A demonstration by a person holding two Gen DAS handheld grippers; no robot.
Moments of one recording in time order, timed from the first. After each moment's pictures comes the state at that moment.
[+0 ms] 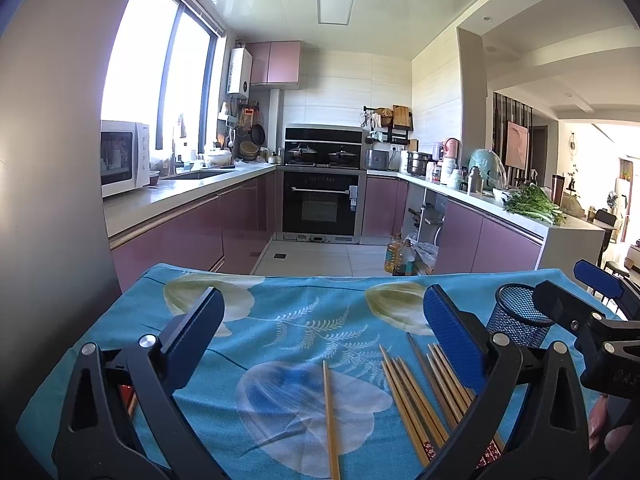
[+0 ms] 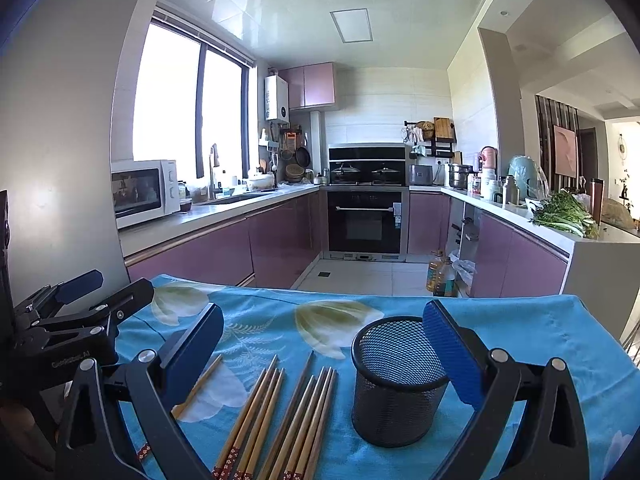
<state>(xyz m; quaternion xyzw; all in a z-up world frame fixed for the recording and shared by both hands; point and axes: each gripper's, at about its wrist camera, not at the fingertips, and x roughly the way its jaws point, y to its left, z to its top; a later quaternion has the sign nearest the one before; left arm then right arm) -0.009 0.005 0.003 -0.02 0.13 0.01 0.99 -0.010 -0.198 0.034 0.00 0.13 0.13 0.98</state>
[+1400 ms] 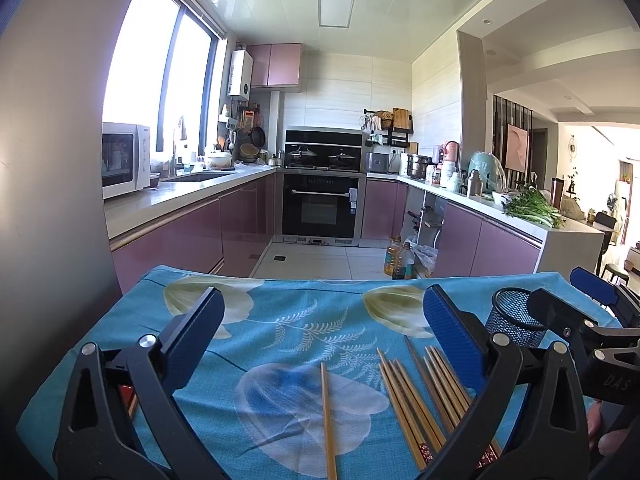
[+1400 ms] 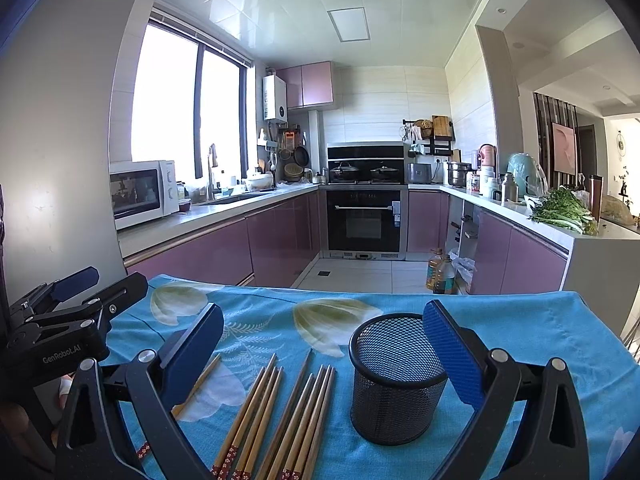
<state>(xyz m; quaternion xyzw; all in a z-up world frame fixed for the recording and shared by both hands) -0.010 0.002 0.004 -0.02 0.12 0.01 0.99 -0.012 -0.199 0.031 0.01 0.13 0.13 0.98</state>
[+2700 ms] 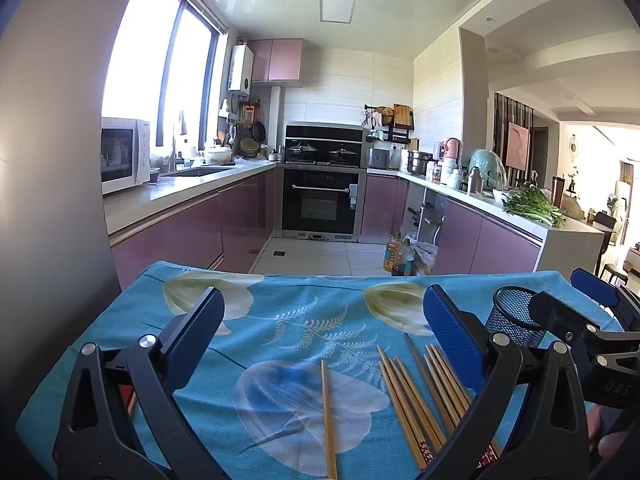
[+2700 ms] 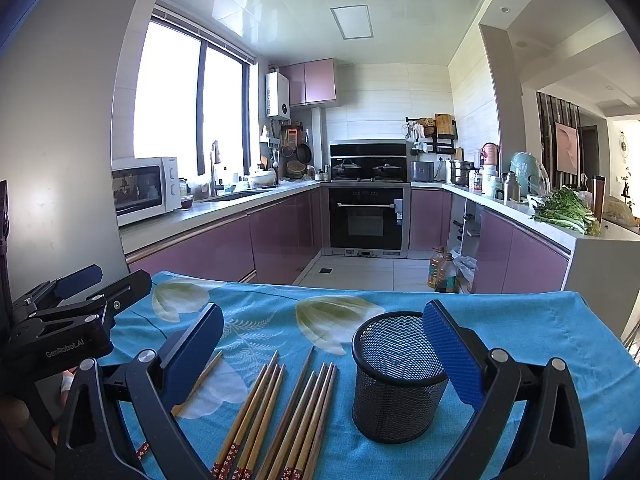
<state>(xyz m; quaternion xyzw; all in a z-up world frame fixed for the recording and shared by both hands) -0.011 0.005 0.004 -0.03 0.13 0.01 0.99 -0.012 -0.197 0.030 0.01 0.13 0.13 0.98</state>
